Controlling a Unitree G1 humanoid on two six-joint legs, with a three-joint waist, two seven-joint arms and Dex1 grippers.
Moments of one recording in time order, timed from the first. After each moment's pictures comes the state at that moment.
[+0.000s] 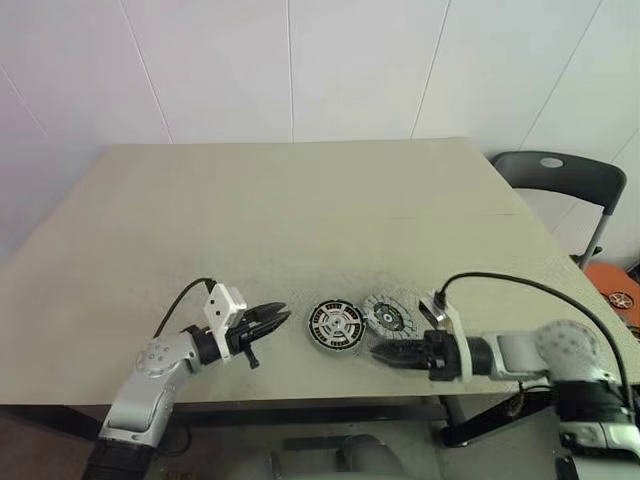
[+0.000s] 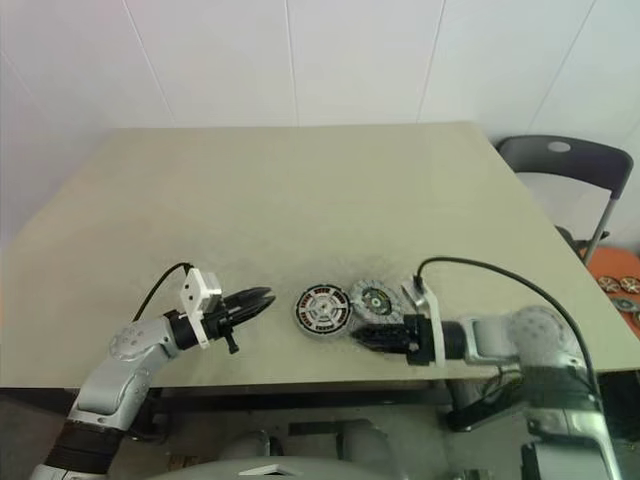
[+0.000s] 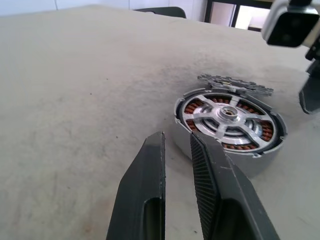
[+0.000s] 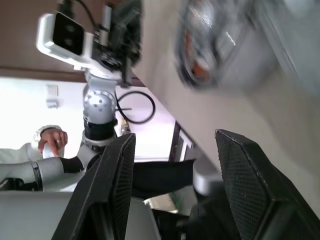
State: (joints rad) left arm 0.02 0.45 -0.06 -0.12 -0.37 0.15 -0.89; right arm -0.18 -0.64 -0.15 0.10 1.41 1.61 0.47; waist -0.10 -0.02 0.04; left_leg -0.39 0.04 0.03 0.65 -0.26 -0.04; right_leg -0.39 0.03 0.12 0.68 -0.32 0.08
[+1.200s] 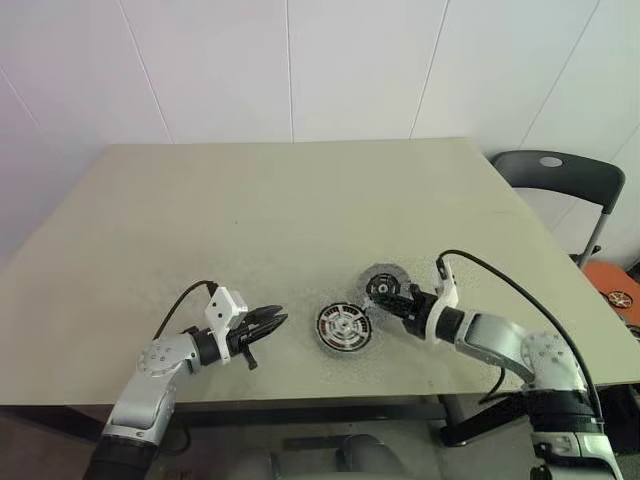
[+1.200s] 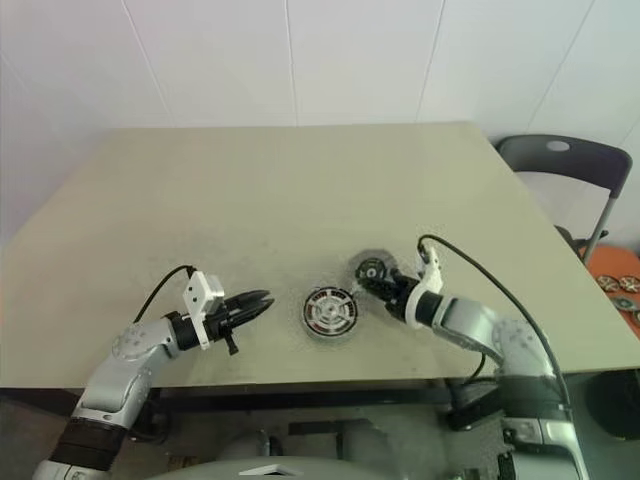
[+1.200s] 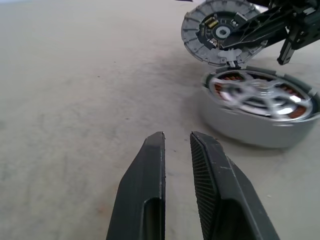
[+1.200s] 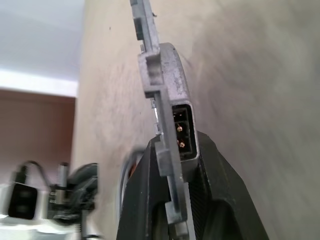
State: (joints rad) left arm -0.01 0.44 -0.06 -0.04 -0.32 0.10 -0.87; right arm -0.25 -0.49 -0.10 0.05 1.57 1.04 -0.14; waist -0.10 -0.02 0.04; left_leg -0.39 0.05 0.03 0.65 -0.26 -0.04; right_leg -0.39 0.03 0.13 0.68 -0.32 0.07
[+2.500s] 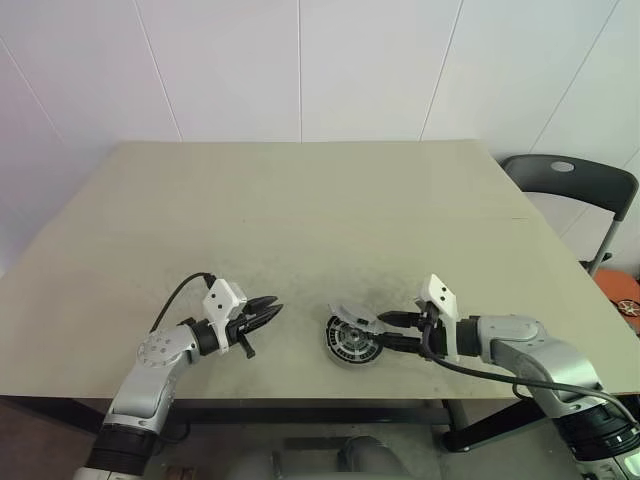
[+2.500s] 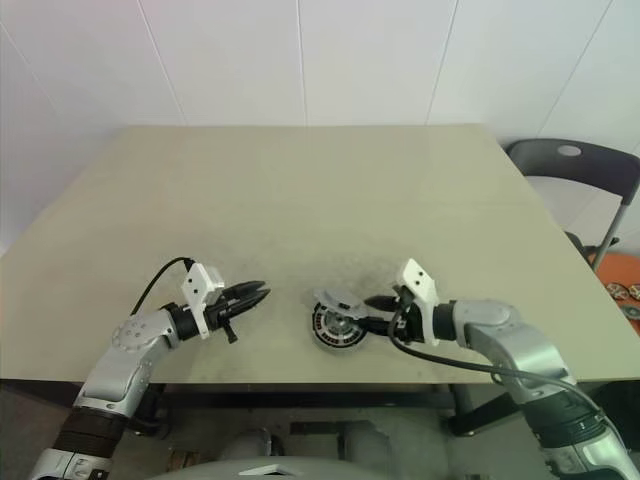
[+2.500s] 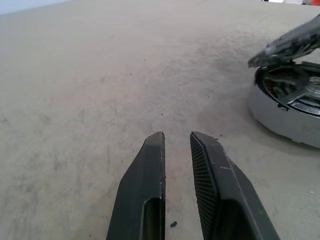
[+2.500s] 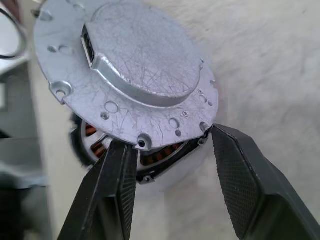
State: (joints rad) left arm -0.05 0.45 -0.06 0.00 -0.28 0.08 -0.84; right arm -0.14 -0.76 0.15 -0.20 0.57 0.66 0.97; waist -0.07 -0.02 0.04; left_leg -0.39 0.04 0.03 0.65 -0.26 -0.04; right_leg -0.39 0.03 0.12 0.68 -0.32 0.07
